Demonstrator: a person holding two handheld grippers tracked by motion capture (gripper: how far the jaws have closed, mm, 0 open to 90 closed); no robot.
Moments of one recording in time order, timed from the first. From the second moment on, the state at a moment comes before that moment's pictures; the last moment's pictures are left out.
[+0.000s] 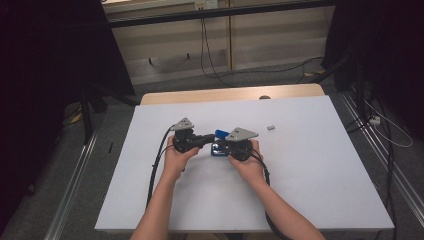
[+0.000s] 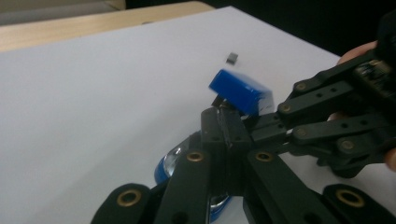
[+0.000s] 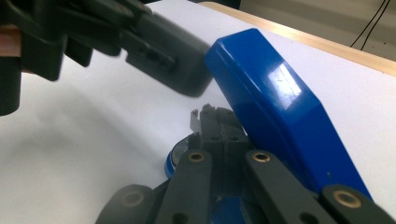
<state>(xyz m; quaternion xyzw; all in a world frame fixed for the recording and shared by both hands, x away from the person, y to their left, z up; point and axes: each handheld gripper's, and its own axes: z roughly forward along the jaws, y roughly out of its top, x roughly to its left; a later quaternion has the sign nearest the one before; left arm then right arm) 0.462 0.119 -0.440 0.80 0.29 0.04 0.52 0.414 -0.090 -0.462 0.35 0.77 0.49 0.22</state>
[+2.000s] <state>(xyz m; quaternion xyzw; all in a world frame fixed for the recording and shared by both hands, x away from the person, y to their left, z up) 0.458 0.105 -0.458 0.82 0.28 0.09 0.49 0.402 -0.114 -0.428 0.40 0.74 0.43 0.33</state>
